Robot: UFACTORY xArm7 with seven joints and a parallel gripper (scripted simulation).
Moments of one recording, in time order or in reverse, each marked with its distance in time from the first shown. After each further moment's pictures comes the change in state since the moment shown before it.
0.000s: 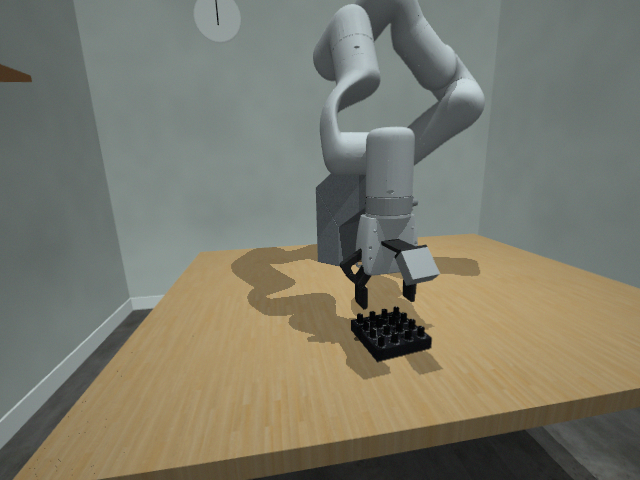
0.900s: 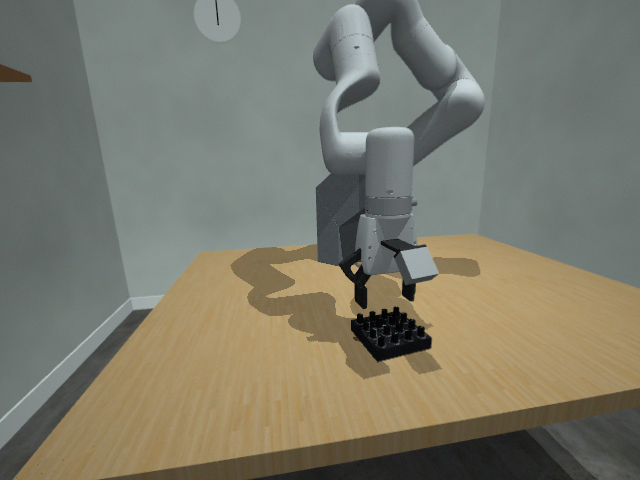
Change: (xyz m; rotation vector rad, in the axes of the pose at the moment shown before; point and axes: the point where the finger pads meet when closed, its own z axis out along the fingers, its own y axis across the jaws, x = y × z) arm -0.002 0.000 0.000 0.000 -0.001 0.000
